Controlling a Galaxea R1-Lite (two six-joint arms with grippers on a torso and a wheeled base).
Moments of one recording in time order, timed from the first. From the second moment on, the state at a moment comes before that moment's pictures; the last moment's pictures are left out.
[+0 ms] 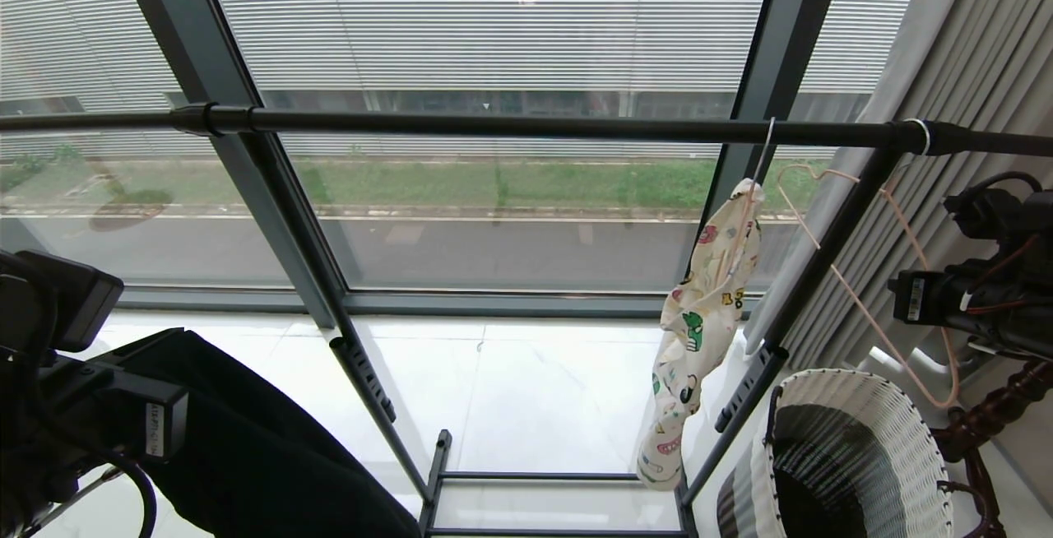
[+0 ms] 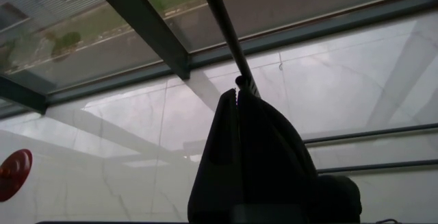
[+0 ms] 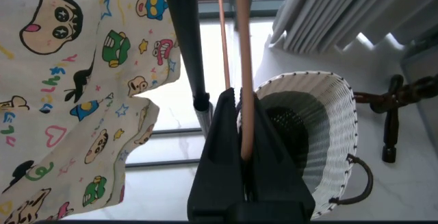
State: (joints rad) left arm -0.24 1.06 -0.37 -0.47 0.30 0.35; right arm 0.06 1.58 -0.76 -0.43 -0.03 0.09
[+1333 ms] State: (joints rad) left arm -0.24 1.05 -0.36 -0.47 0.30 0.35; right arm 0.01 1.44 -0.61 -0.59 -0.04 0.13
